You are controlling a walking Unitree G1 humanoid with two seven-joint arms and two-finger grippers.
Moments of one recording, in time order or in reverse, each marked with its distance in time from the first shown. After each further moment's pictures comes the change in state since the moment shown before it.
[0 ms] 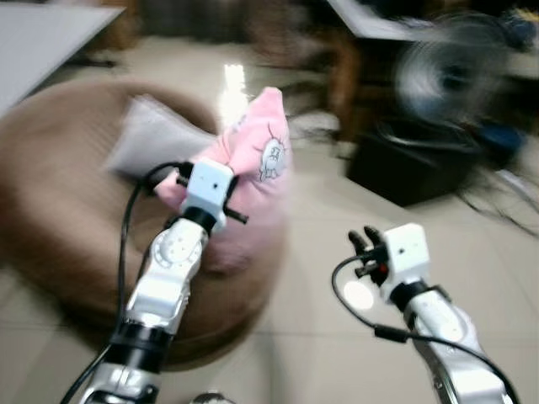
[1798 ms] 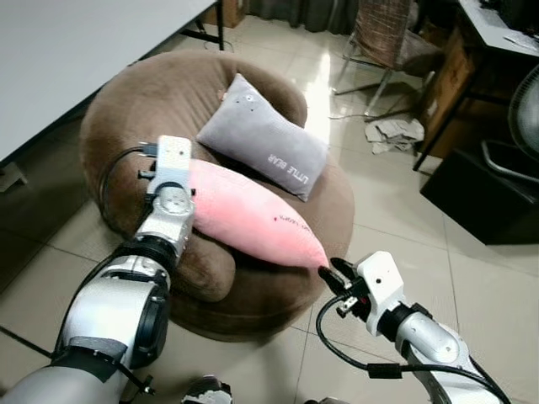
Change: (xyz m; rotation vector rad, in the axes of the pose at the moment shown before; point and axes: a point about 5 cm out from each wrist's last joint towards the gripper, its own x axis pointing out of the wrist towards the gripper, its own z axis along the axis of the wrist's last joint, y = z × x) left arm 0.047 0.066 -0.034 0.024 0.394 0.604; right arm -0.016 0.017 -0.021 -0.032 0.074 0.262
